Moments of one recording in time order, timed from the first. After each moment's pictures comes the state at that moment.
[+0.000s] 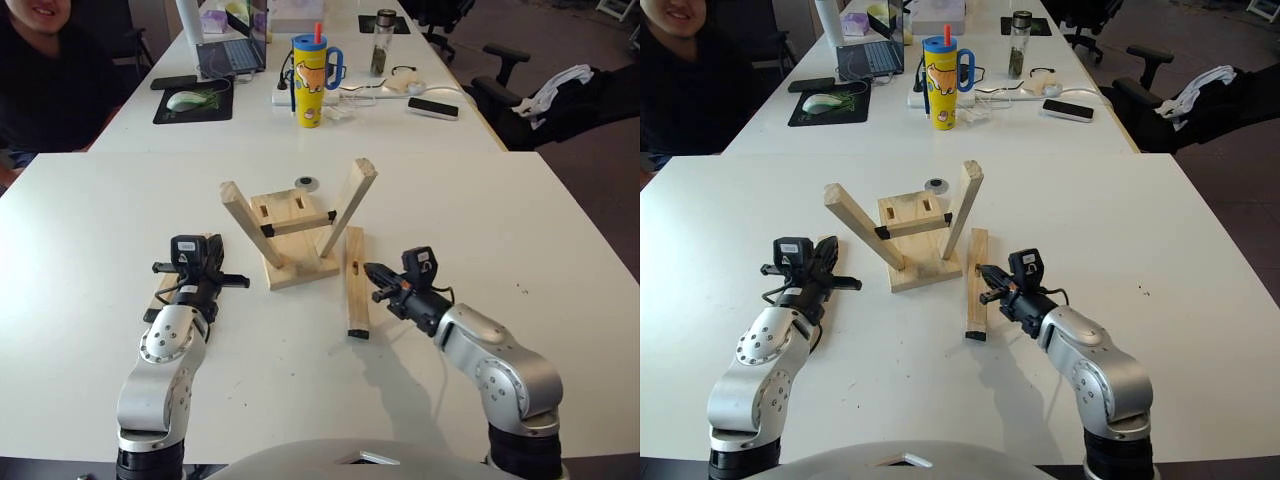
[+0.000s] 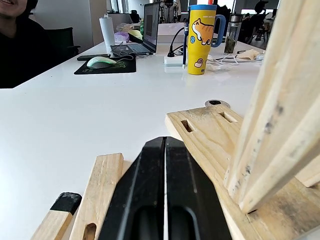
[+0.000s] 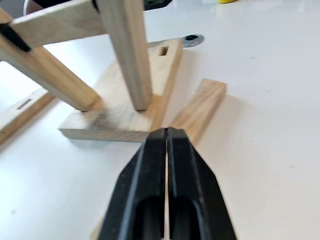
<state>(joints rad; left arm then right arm) 0.11 0.14 0.04 -0.61 -0.16 0.61 0.02 0.03 -0.27 -0.03 -0.58 0.40 0.92 0.29</state>
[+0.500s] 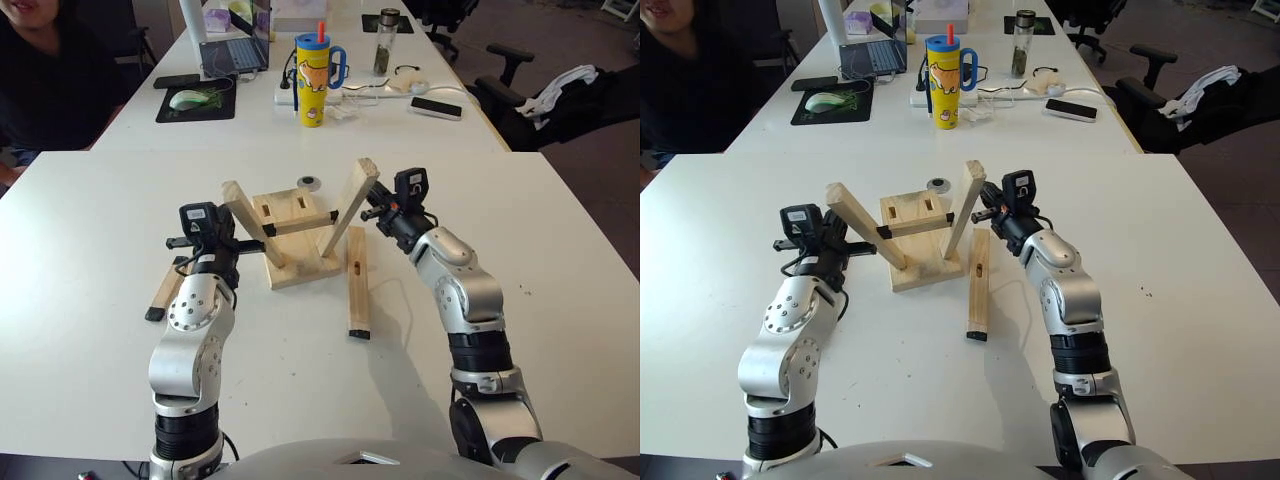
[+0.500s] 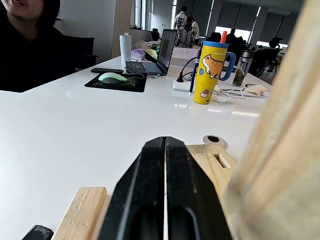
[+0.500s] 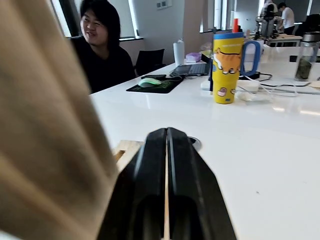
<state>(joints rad) -0.12 -0.03 0.00 -0.55 -0.12 0.68 0.16 -0.41 -0.13 0.04 -0.06 0.29 0.45 0.34</state>
